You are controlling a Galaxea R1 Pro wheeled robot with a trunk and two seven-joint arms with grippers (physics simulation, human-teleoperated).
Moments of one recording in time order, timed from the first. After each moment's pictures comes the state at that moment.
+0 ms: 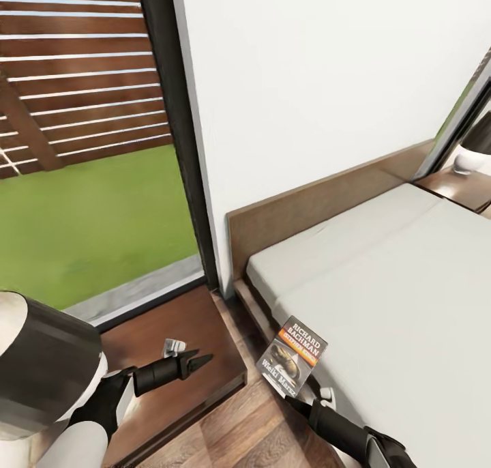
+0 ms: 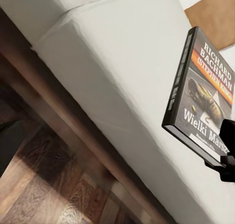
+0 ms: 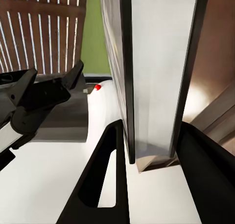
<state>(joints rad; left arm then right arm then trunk) -0.61 -0.01 0.49 -0.53 -0.25 0.18 -1.16 -0.36 -0.02 -0.27 -0.56 -0.26 0.43 1.15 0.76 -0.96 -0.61</state>
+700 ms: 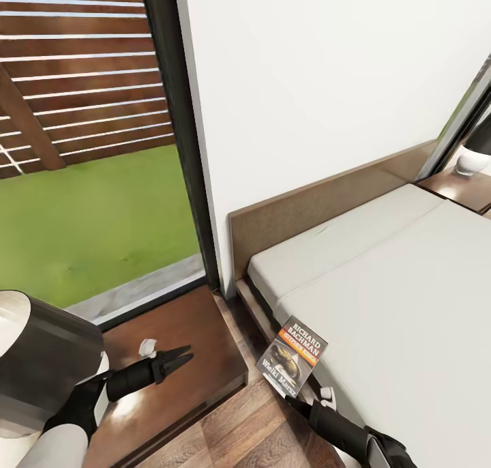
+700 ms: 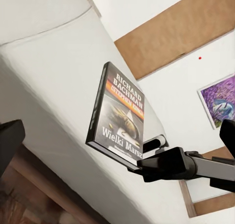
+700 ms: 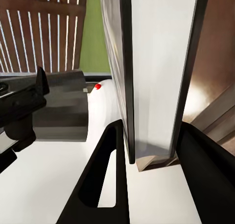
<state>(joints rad) -0.61 0.06 0.63 -0.53 -0.24 0.18 -1.56 -0.36 -0.02 -0.27 -0.56 -0.27 0.43 1.14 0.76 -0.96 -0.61</state>
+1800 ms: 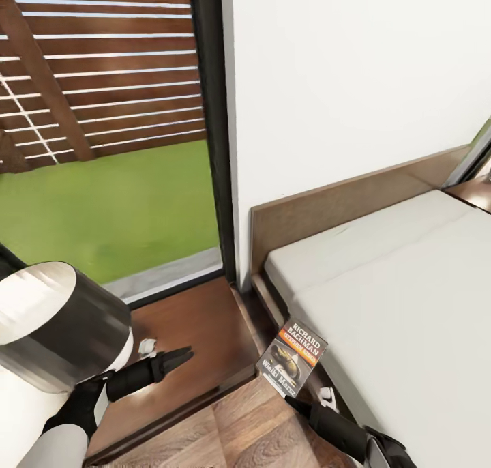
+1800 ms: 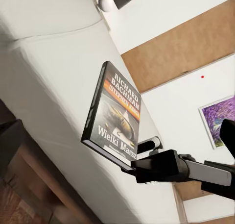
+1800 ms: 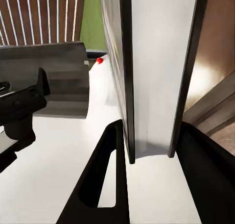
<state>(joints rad) -0.61 0.06 0.63 -0.53 -0.24 0.24 -1.56 -0.36 -0.02 -0.27 -0.56 -0.26 0.43 1.15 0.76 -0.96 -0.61</state>
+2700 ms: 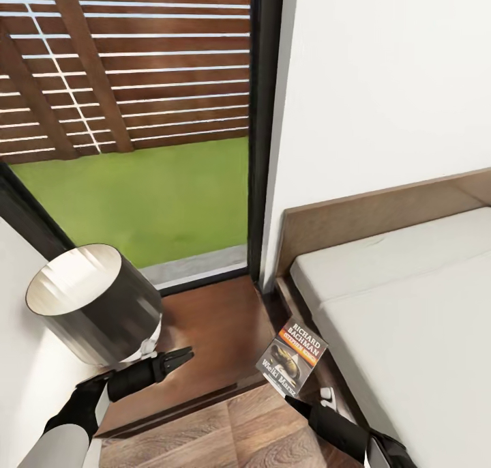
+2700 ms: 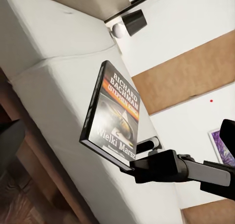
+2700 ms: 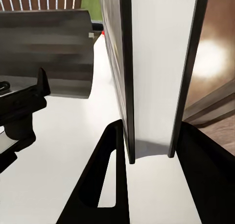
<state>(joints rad) -0.61 0.05 0.63 -0.53 -0.24 0.24 -1.56 -0.36 -0.02 -0.27 -0.56 -0.26 0.43 1.15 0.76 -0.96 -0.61</state>
